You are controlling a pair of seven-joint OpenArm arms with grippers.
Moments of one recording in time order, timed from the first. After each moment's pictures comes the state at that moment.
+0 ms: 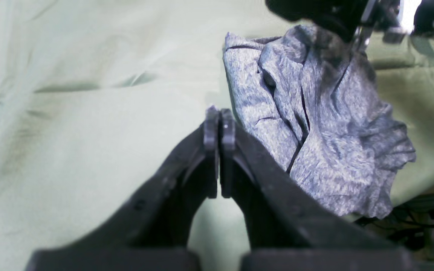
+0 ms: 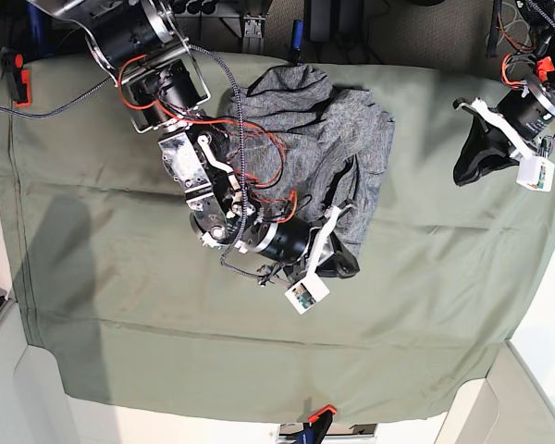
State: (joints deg) left arm 25.7 -19.2 -35.6 109.8 -50.2 -38.1 46.1; right arm 22.0 -7.9 -24.5 63.9 16.8 28.6 -23.0
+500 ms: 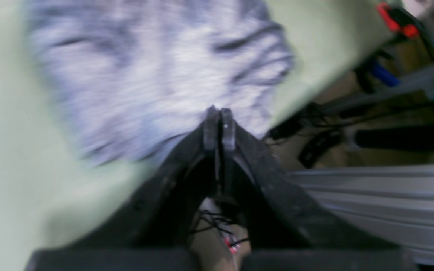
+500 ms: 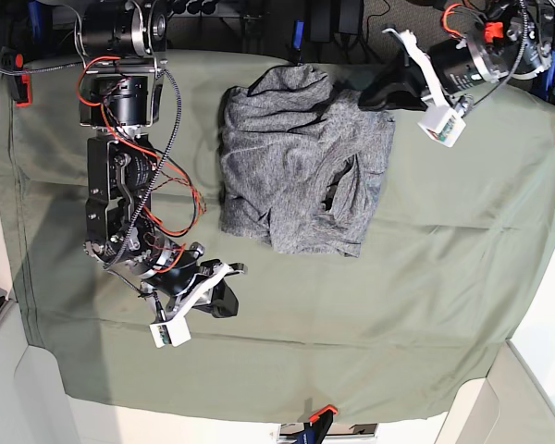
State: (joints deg) left arm 34.1 -19.6 -14.9 117.7 -50.7 -38.3 52.2; right arm 21.2 -4.9 3.1 72.4 22.0 28.3 -41.5
